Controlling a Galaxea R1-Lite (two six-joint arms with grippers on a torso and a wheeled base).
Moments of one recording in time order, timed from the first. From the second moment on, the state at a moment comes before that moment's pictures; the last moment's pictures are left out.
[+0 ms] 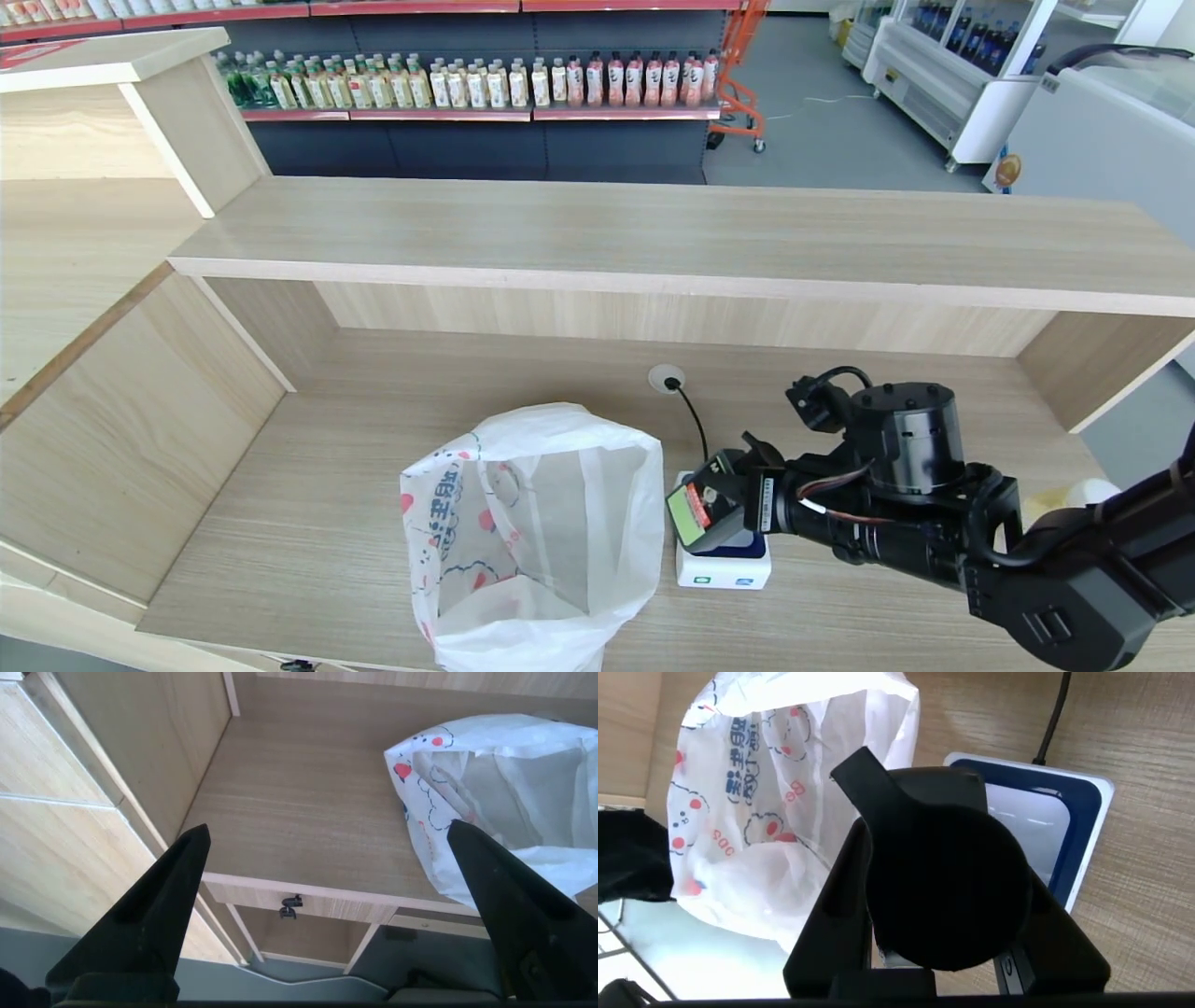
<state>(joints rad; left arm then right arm) 0.00 0.00 0.00 0.00 0.05 0.00 0.57 1.85 -0.60 -0.82 0.08 0.40</state>
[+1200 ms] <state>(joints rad) 0.00 0.00 0.00 0.00 0.05 -0.01 0.81 1.62 -0.57 -0.87 0.03 -0.17</state>
